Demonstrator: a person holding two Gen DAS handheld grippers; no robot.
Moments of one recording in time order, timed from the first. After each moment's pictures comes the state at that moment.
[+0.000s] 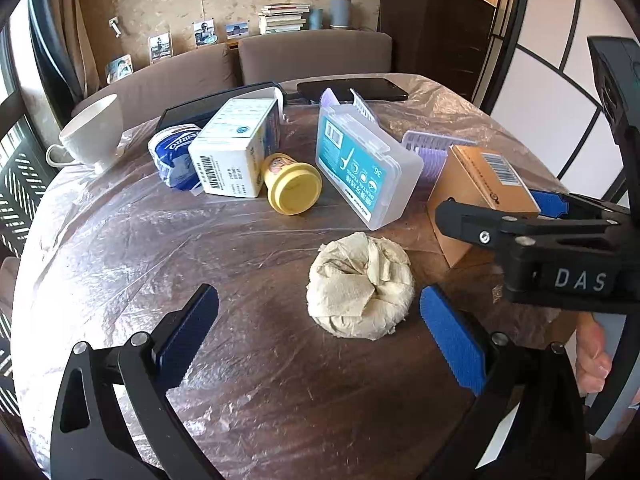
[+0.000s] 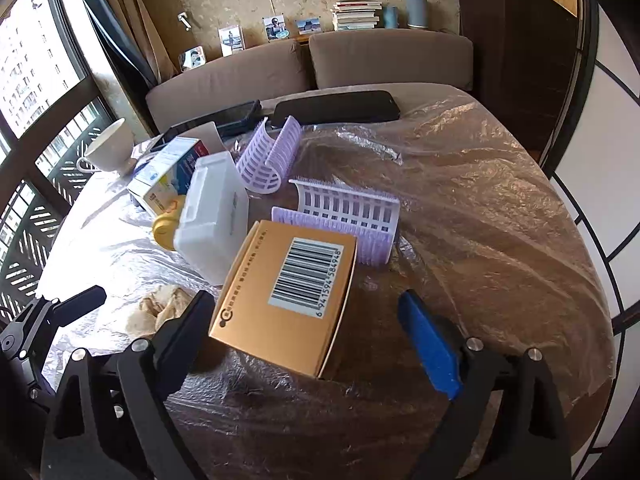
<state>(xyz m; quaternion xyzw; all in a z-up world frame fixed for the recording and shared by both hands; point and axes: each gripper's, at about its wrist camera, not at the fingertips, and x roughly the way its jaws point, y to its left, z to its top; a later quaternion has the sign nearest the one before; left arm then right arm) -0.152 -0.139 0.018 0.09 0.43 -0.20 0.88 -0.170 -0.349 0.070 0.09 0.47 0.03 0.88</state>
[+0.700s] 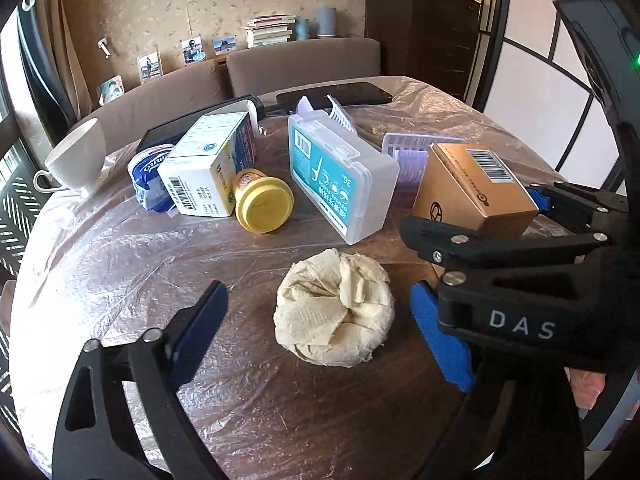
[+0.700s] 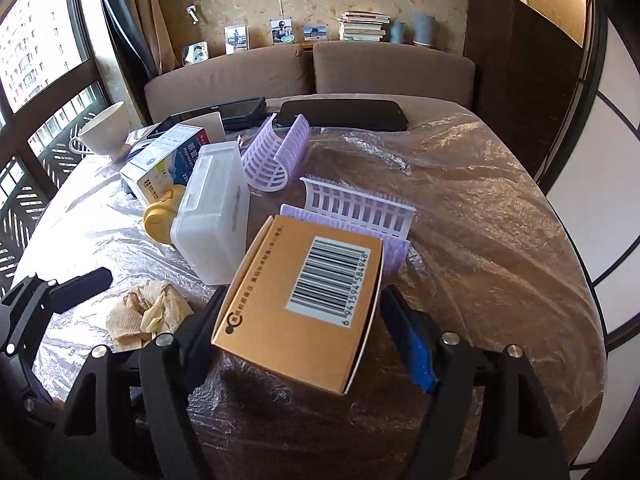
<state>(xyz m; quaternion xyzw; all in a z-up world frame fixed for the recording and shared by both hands) -0.148 -0.160 0.013 0.11 0.41 -0.21 0.88 -0.164 -0.338 0.066 0.04 0.45 0.02 0.89</state>
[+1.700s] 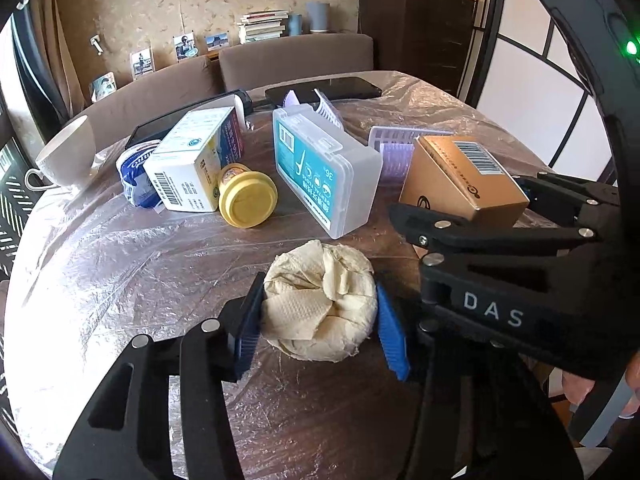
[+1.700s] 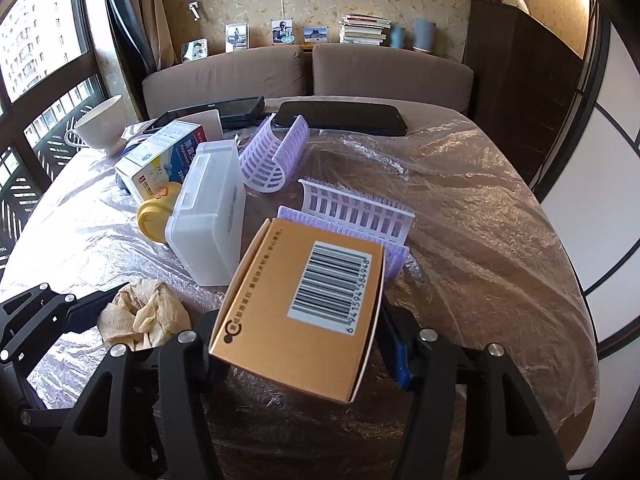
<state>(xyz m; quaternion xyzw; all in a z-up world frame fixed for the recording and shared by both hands) -0.151 -0.165 0.013 0.11 0.41 -0.22 0.88 -0.162 -0.338 0.065 0.02 0.45 0.01 0.89</state>
